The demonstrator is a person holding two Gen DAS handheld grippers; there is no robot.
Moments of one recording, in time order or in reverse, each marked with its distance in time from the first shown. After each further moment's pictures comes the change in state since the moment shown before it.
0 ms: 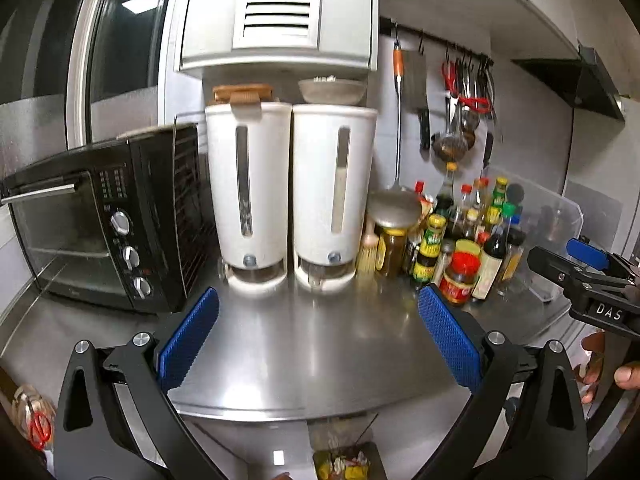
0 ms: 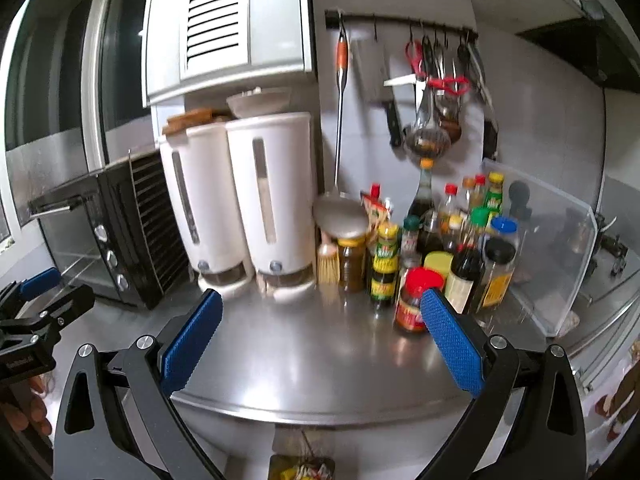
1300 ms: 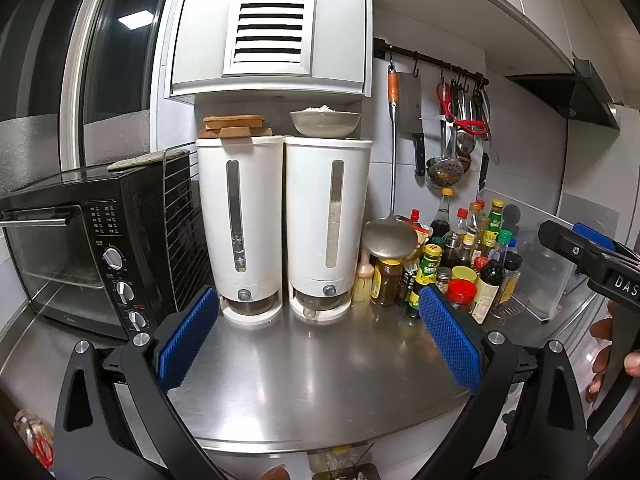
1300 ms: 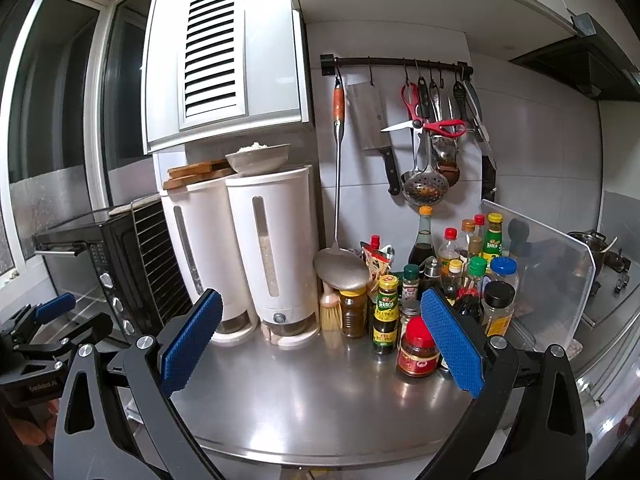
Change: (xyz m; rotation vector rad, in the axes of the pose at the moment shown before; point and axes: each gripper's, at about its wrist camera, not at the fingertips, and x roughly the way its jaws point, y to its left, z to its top) left arm 0.007 -0.002 0.029 0.013 -0.057 -0.014; right arm -0.009 -0.005 0.039 0.032 -0.117 0.015
